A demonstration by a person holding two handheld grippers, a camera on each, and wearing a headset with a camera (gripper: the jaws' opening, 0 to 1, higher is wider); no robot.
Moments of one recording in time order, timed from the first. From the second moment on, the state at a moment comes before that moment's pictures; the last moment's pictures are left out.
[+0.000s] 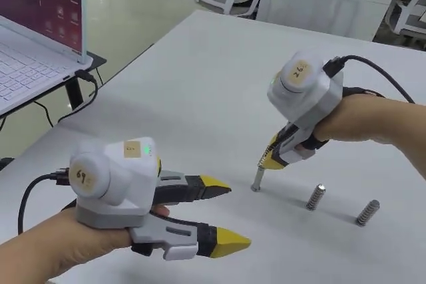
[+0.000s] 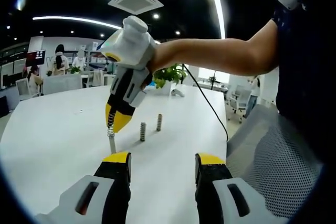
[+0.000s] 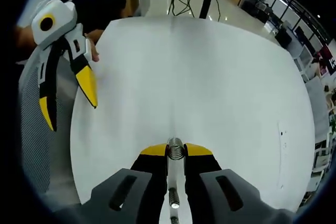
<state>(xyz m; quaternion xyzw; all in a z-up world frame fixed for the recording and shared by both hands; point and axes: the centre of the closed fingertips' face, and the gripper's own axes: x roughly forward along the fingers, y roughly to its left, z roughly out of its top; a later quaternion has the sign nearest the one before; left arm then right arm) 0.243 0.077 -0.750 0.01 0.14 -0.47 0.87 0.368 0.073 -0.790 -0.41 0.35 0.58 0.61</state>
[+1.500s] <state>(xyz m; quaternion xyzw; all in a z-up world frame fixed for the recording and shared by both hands) 0.244 0.076 -0.747 0.01 0.13 -0.47 0.87 0.355 0.079 -0.846 -0.41 0.40 0.57 0.59</state>
